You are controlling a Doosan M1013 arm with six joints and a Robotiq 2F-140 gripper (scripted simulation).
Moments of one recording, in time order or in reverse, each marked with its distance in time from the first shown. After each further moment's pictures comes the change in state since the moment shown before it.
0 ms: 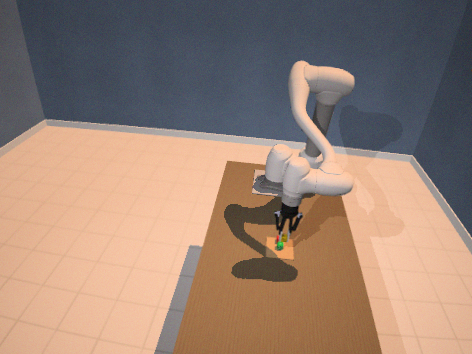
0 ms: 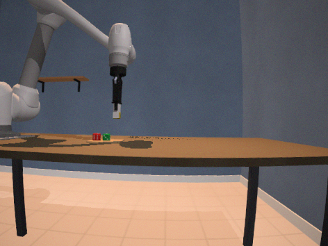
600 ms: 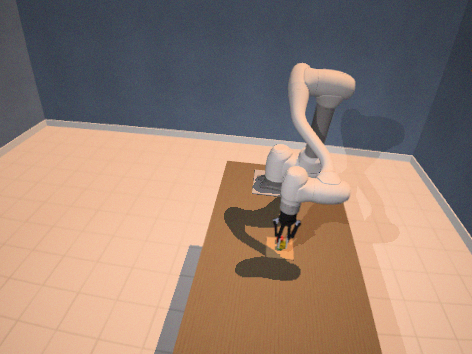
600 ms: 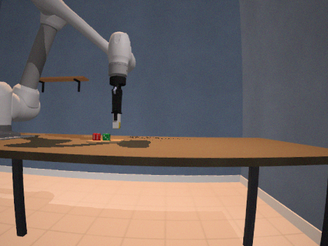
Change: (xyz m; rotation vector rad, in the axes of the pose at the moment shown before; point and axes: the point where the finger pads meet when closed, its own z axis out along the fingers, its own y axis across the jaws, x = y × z) arm 0.000 -0.001 0.045 0.000 0.000 0.025
